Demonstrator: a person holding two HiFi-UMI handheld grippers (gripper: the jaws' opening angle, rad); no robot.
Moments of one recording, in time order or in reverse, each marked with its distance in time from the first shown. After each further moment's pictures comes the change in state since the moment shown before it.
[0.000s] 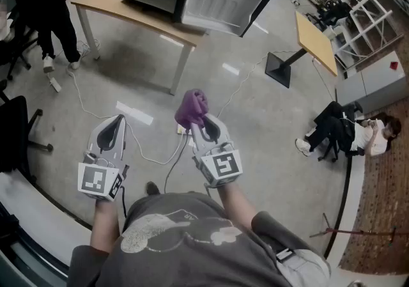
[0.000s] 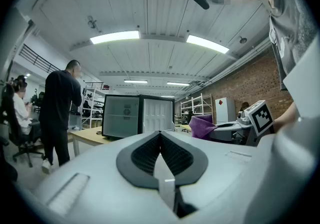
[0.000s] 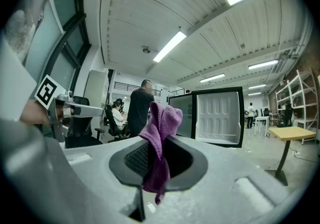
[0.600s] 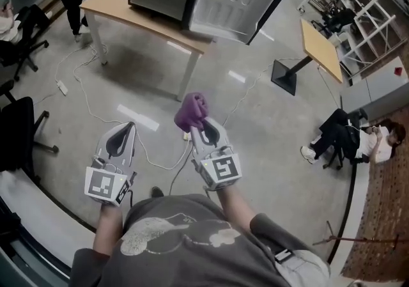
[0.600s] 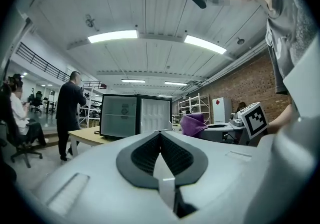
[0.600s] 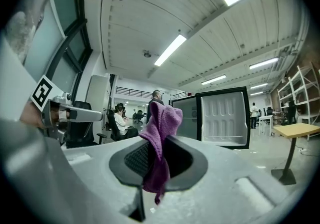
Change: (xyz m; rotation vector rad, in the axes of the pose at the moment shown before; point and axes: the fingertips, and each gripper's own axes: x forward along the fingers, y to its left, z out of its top) left arm -0.009 -0.012 0.001 -0.009 0.016 -0.029; right arm 0.010 0.018 0.006 0.031 -0.029 0.030
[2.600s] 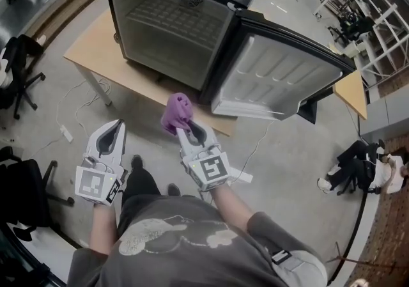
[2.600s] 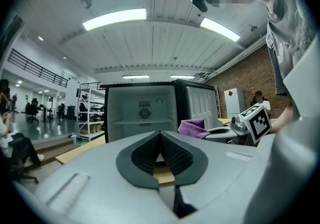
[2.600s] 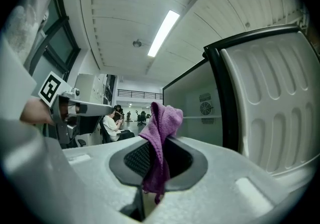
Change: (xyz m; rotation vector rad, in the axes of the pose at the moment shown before) left arm 0.332 0.308 0.029 0.077 0.034 0.020; right arm 0.428 -0.139 -0.022 0.067 0.011 0.081
